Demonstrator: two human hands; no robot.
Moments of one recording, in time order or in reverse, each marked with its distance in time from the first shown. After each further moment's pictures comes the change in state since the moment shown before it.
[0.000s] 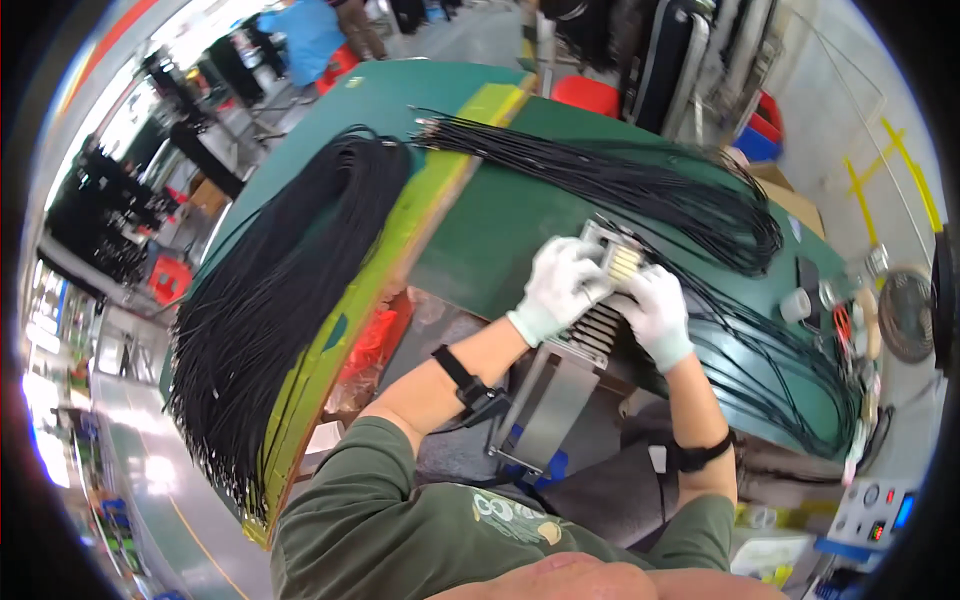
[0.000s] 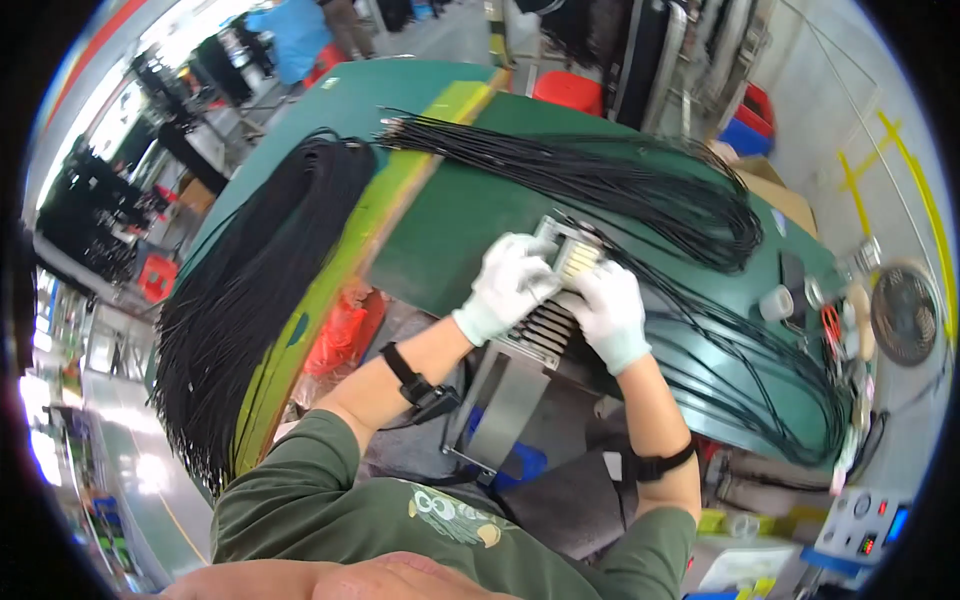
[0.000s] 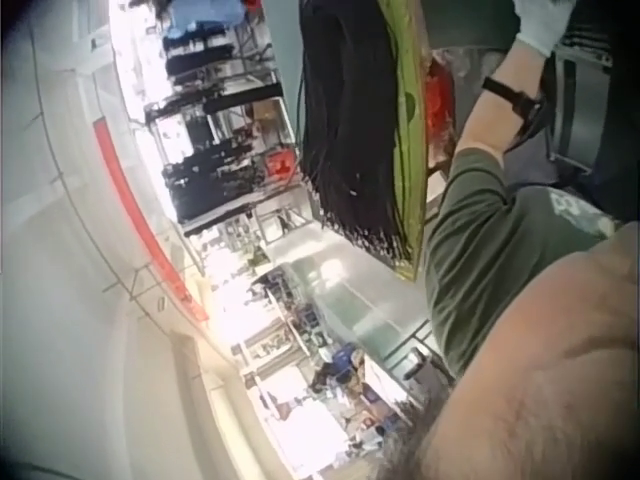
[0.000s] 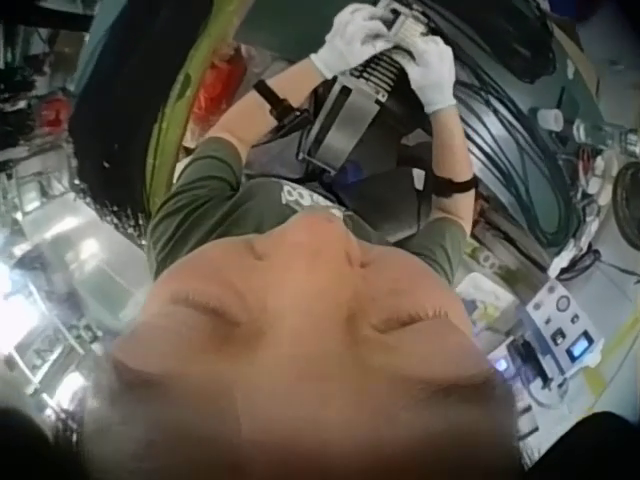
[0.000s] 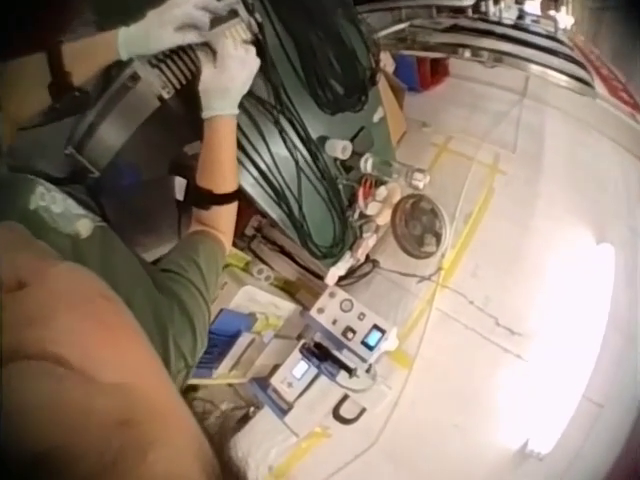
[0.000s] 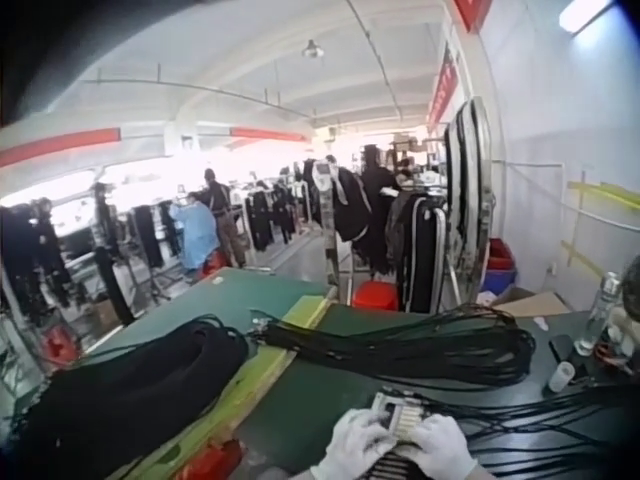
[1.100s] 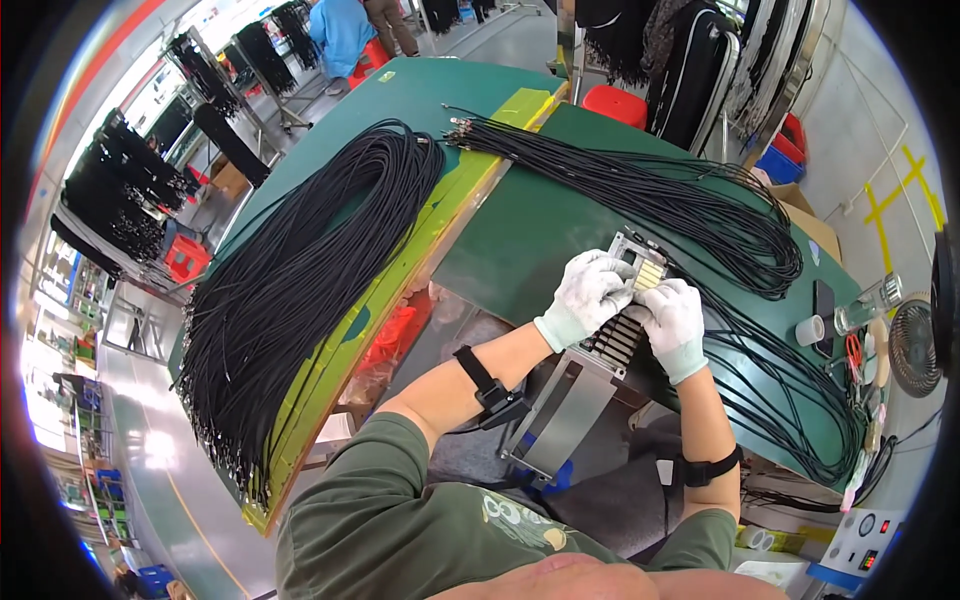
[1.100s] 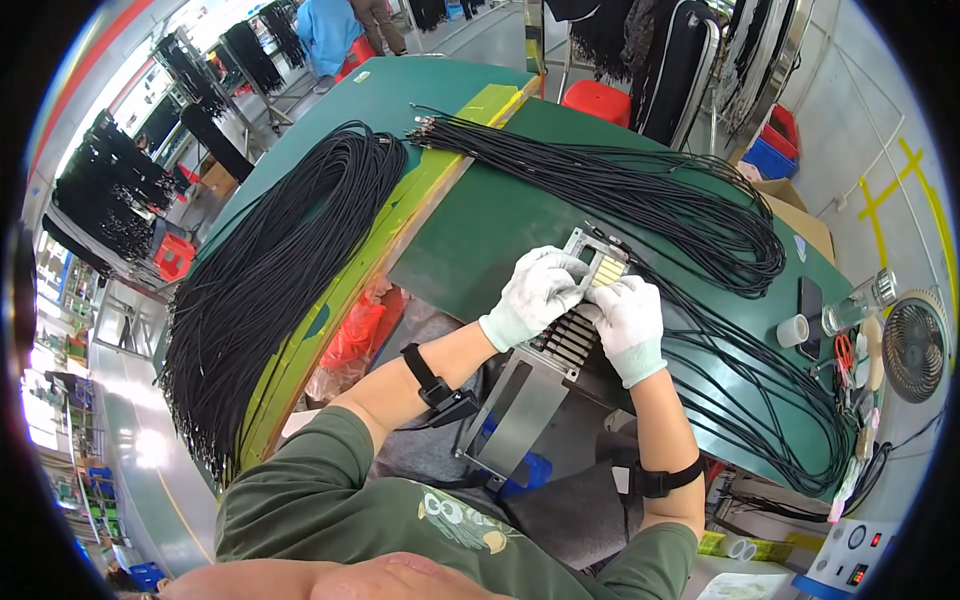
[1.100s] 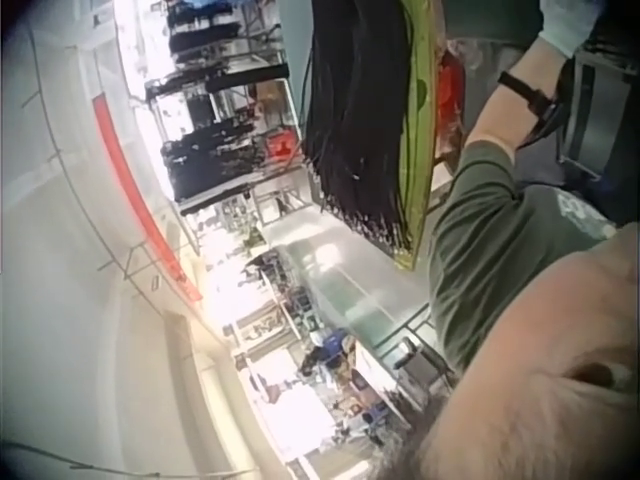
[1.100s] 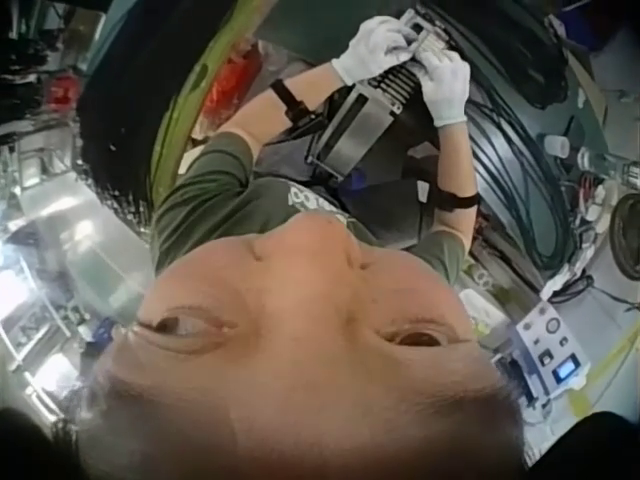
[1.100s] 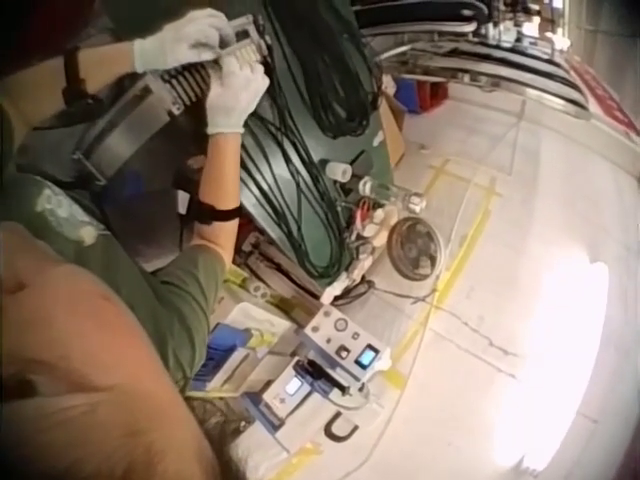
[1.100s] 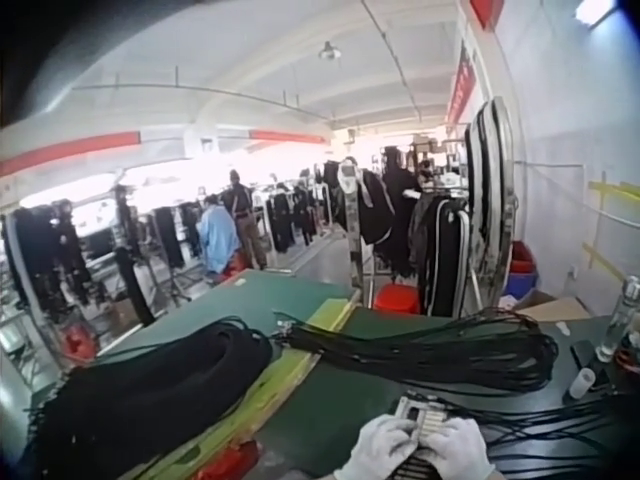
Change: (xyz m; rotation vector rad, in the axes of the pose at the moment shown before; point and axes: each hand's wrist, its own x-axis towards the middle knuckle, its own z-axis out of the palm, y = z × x) left_hand -0.003 0.000 -0.002 -0.008 0.023 0.000; right_hand 0.008 -0.012 0.008 -0.104 0.009 -0.027
